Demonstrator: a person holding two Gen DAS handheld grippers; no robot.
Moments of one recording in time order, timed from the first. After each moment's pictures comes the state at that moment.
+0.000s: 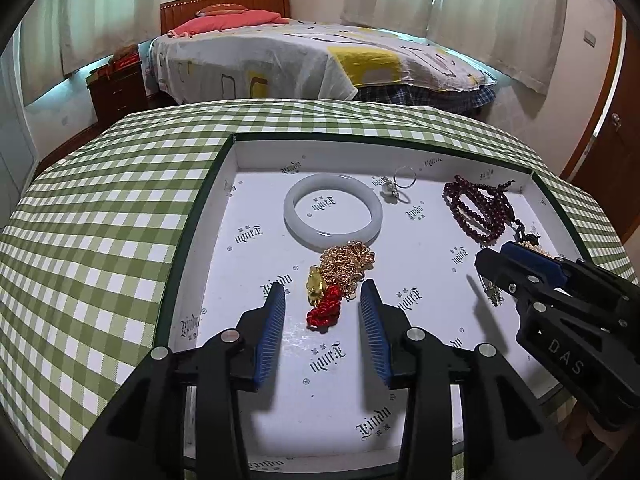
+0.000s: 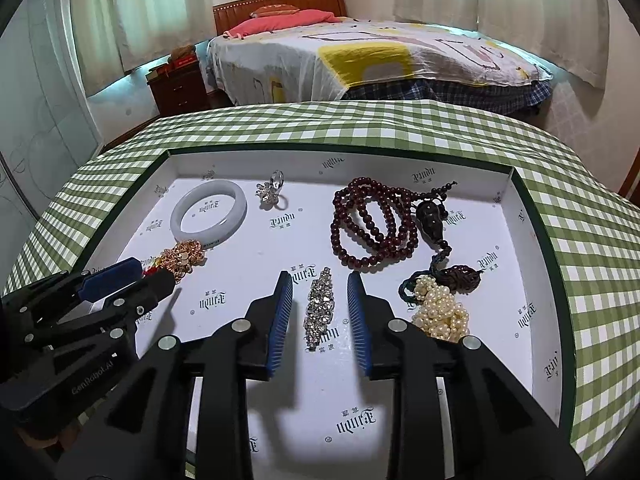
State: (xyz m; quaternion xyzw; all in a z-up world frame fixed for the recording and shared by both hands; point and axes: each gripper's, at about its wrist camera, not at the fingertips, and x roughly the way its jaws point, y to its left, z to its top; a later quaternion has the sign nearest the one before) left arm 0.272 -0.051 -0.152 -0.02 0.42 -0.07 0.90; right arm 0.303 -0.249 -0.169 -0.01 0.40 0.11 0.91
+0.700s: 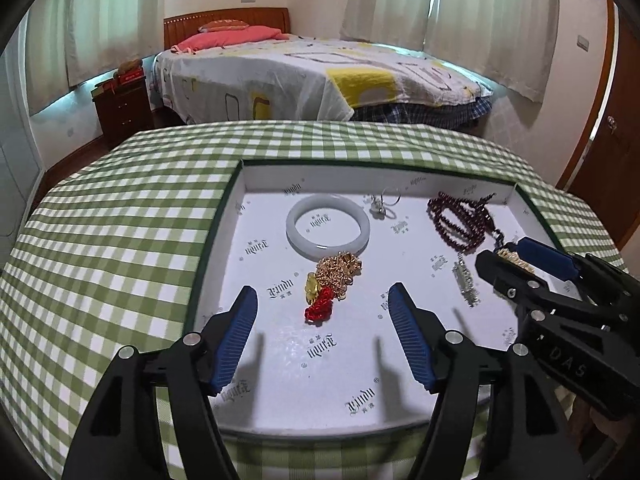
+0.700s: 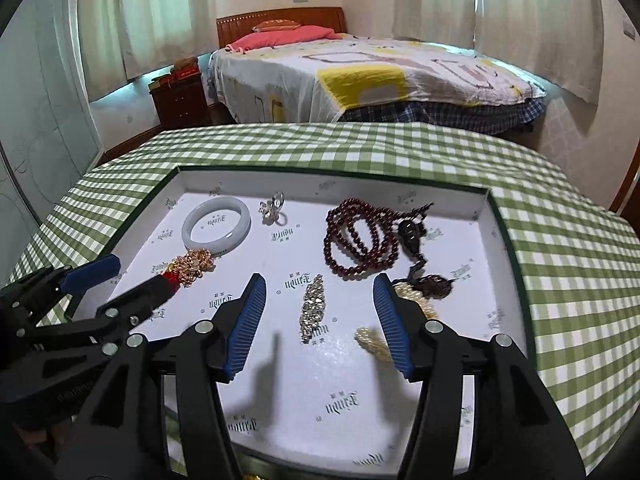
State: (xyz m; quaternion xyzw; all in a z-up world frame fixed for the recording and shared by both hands) left arm 0.249 -0.050 -0.126 -0.02 0.39 -0.06 0.92; right arm 0.281 -0.259 -0.140 -0.02 0.37 0.11 0.92
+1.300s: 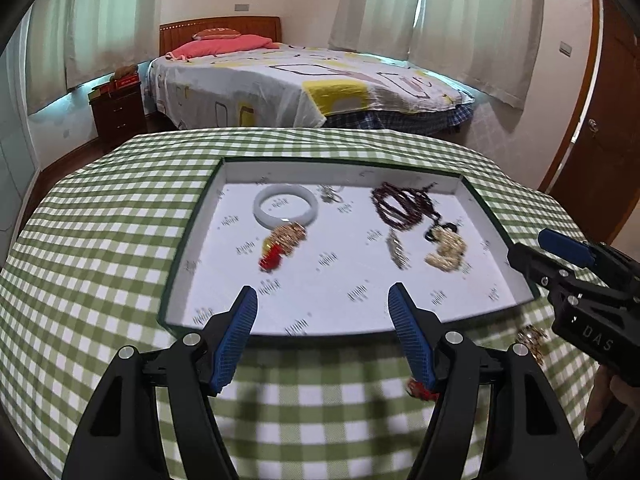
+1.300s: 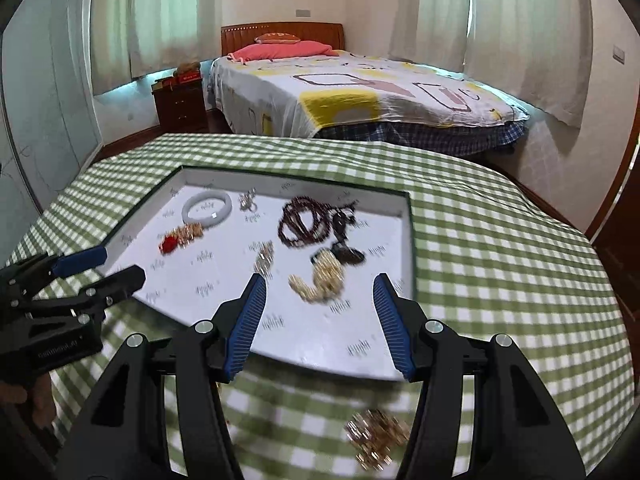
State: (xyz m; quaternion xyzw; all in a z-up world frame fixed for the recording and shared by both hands) left arm 0.187 -0.079 -0.106 -0.02 0.38 -0.08 0.92; right arm 0.210 -0.316 -0.109 -0.06 0.35 0.10 0.93
